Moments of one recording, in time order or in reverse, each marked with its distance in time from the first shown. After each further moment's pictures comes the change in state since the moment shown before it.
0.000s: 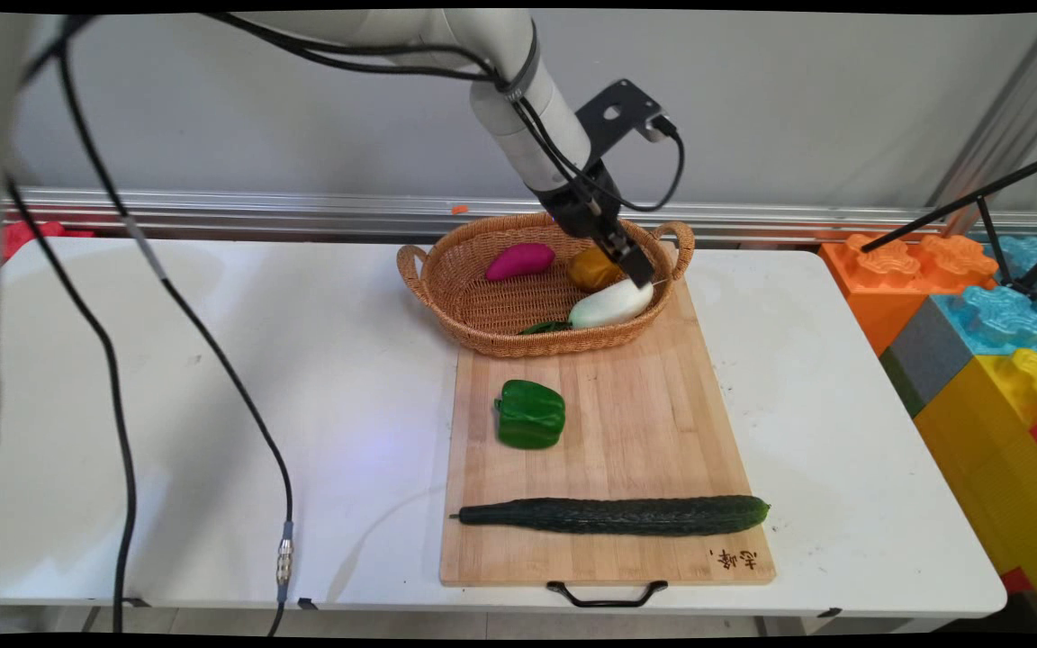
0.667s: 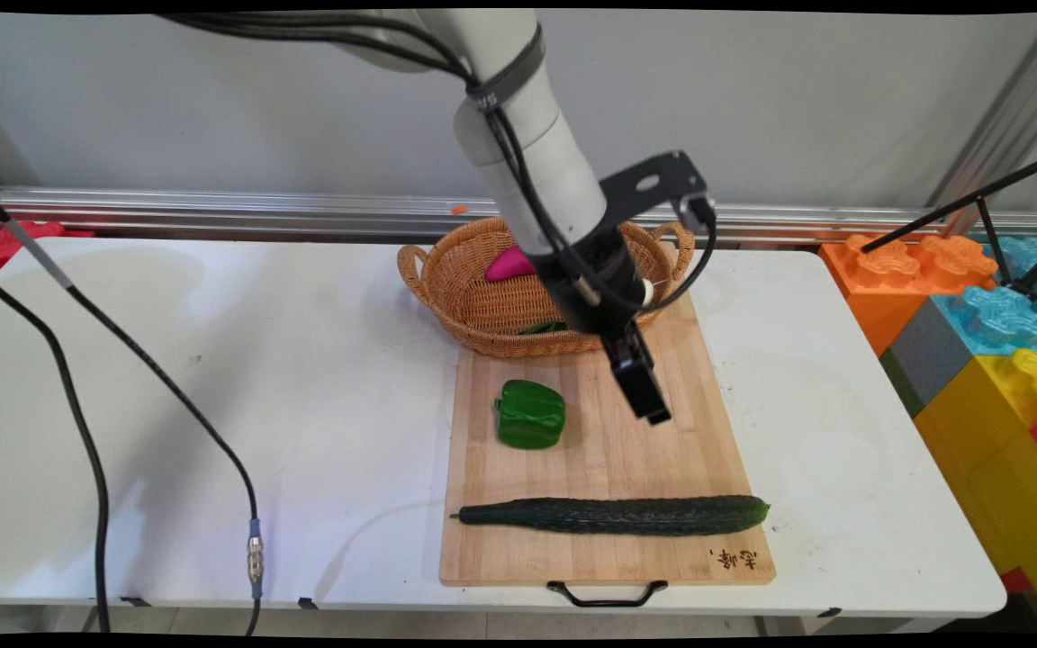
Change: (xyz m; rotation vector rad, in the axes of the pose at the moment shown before) arm -0.025 0.104 -0.048 -0.319 -0.099 0.252
